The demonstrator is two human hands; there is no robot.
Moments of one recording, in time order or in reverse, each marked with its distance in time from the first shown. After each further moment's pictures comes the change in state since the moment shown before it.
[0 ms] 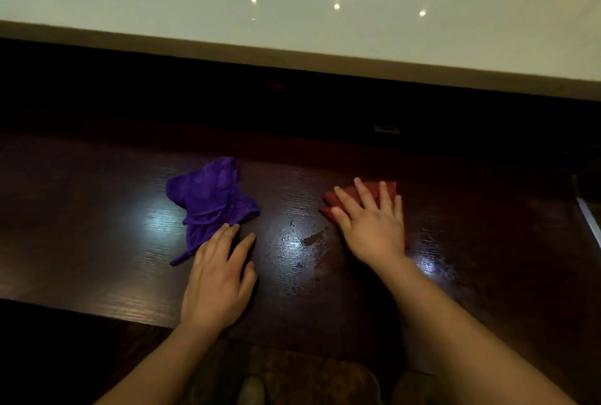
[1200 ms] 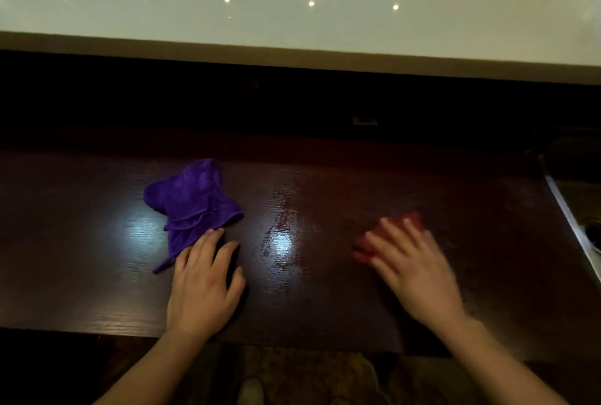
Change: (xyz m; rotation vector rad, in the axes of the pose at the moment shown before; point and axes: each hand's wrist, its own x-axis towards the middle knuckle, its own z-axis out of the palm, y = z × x) left_hand -0.002 -0.001 -0.005 0.065 -0.045 0.009; right_hand -0.098 0.086 0.020 -0.079 0.107 -0.088
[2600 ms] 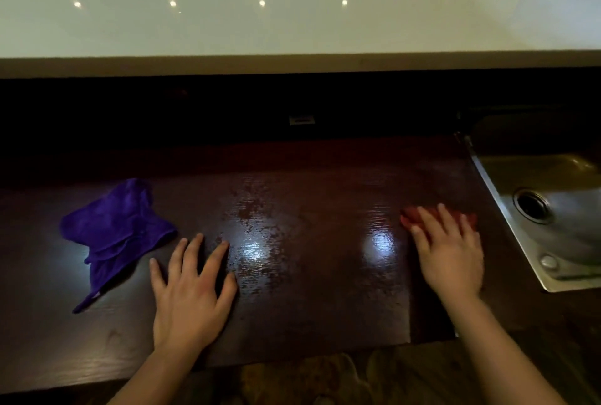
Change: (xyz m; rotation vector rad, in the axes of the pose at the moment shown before) left_hand 0.019 0.077 0.023 0.049 -0.048 -0.024; right_hand -0.026 0.114 -0.015 0.108 0.093 0.657
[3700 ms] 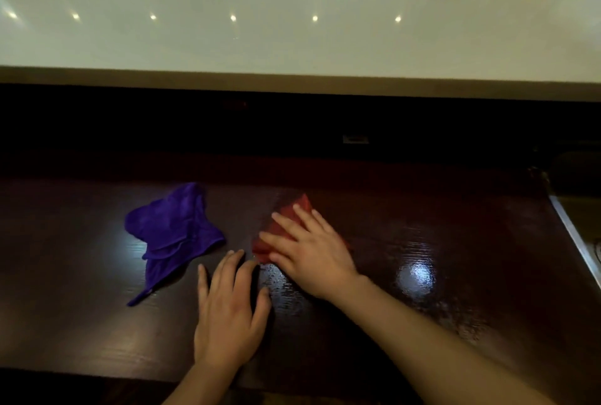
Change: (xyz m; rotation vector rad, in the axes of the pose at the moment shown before) left_hand -0.005 0.002 -0.011 -0.196 0.107 -0.053; right_hand -0.023 -0.246 0.051 0.036 -0.153 -1.037
